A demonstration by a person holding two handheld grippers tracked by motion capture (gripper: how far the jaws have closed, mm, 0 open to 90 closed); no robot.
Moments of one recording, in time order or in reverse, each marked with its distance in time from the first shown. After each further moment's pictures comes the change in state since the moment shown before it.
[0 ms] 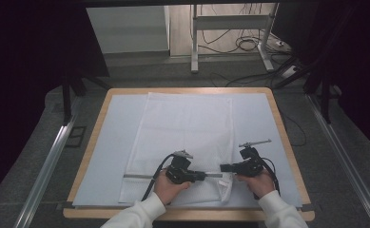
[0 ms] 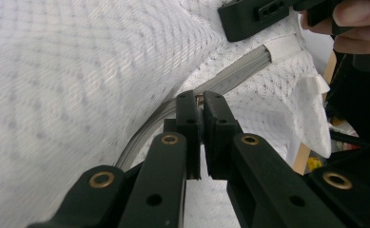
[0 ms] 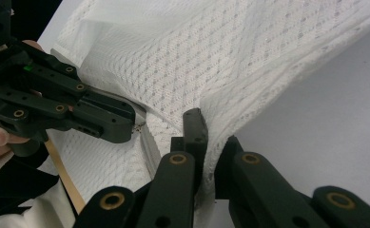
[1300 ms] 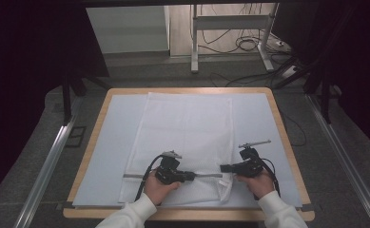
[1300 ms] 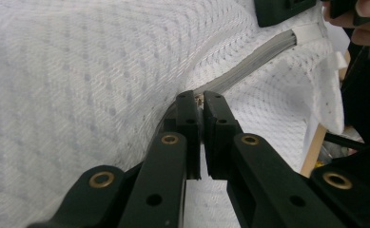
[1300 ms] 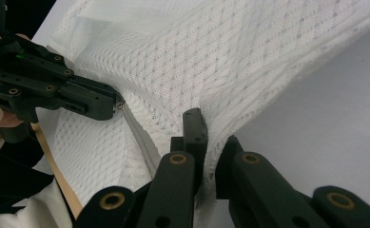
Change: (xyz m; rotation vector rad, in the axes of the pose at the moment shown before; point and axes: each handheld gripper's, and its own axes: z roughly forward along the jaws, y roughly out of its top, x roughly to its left) left arm 0.017 -0.015 -0.021 -0.006 0.034 -0.045; right arm 0.000 -0.002 0.001 0.003 -0.013 -0.013
